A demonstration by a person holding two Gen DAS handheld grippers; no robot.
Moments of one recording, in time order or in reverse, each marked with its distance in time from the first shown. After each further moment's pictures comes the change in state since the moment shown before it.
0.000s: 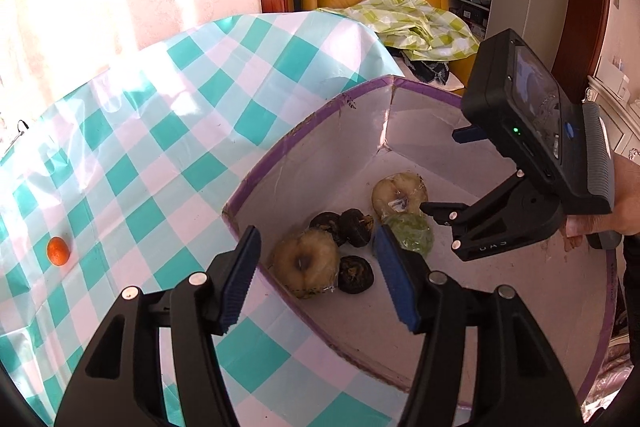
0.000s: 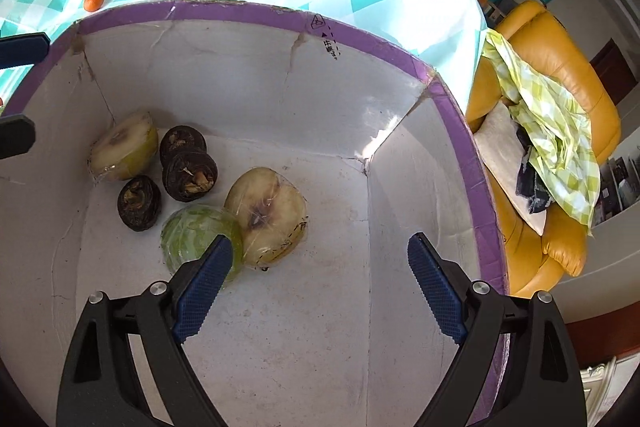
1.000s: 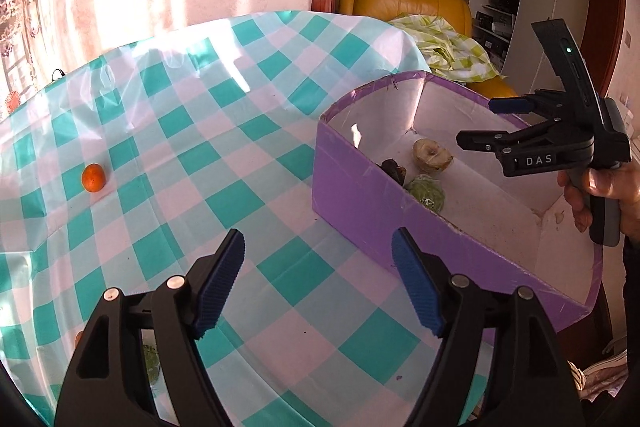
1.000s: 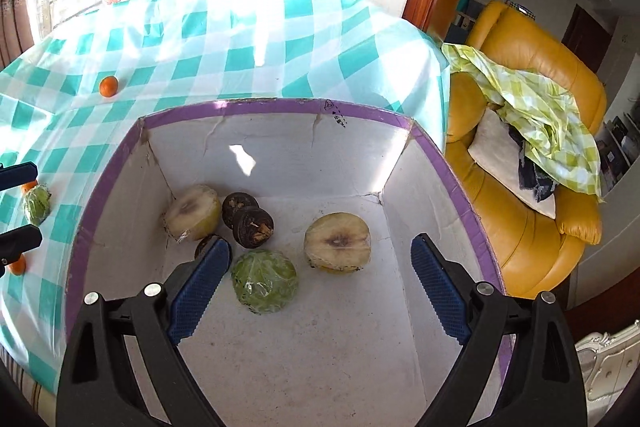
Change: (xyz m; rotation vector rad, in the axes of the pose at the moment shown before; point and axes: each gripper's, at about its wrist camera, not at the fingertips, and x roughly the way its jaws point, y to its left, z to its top) left arm -0.065 0.050 -0.080 -0.135 -0.045 0.026; right arm -0.087 0.022 -0.010 0.221 -0.242 0.062
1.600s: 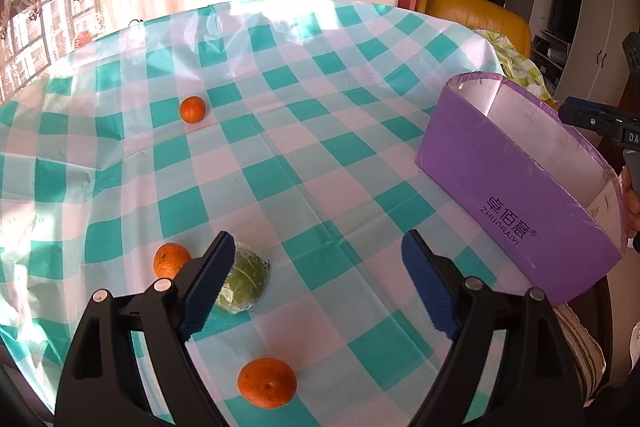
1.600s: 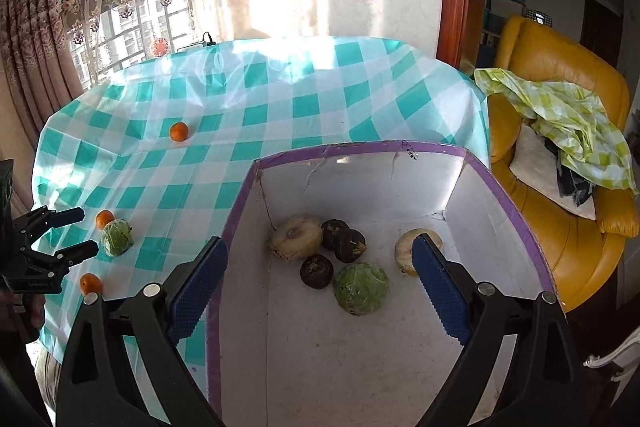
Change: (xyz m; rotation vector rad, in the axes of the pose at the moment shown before) left arm -0.055 0.091 -0.070 -0.175 0.009 0.171; right arm -0.057 0.040 -0.007 0.049 -0.128 0.184
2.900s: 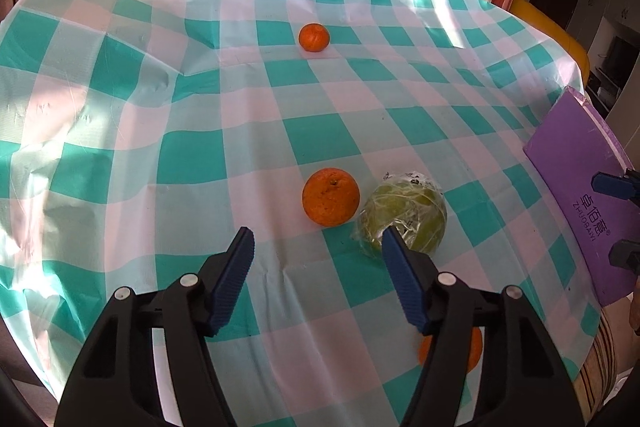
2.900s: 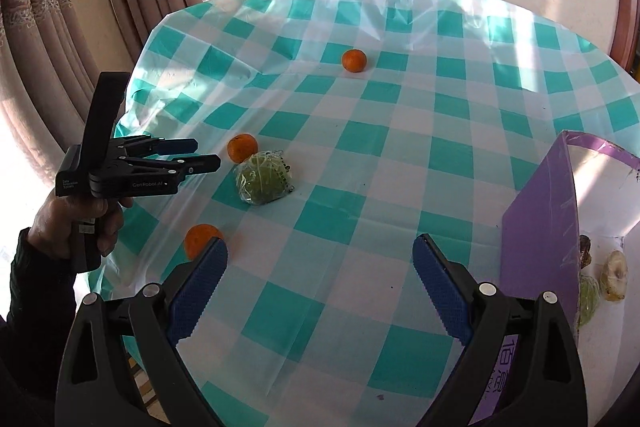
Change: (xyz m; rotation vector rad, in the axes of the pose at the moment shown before) left arm 0.028 0.125 -0.045 -0.206 0.102 0.072; right arm 0.068 0.179 -0.032 -0.235 0.170 0.372
